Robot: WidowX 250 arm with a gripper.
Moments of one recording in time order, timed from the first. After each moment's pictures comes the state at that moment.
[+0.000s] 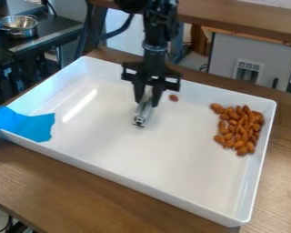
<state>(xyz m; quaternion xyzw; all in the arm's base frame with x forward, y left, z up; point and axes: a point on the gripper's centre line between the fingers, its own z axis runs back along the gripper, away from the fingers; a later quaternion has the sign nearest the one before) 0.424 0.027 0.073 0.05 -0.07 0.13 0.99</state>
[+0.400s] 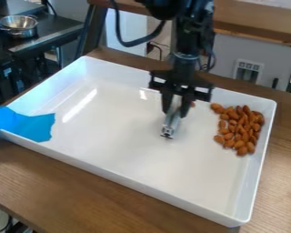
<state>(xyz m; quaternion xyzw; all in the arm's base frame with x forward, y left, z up) 0.421 -0.030 0.072 0.04 -0.07 0.11 0.99</state>
